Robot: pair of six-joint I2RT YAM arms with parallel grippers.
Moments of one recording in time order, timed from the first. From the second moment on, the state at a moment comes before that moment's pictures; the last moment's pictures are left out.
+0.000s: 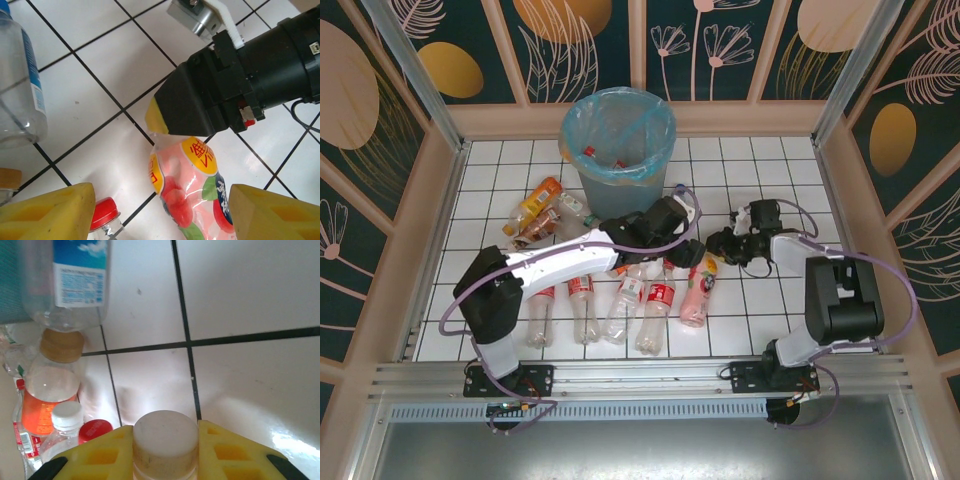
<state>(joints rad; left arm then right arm) -0.98 1.78 1.39 -0.37 0.02 -0.36 0.12 1.52 0.73 -0.27 -0.63 0.49</state>
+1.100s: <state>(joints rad) -0.83 1.57 1.83 -0.52 -0.14 -0.23 0.50 1.25 1.57 -0.35 0.07 0.30</state>
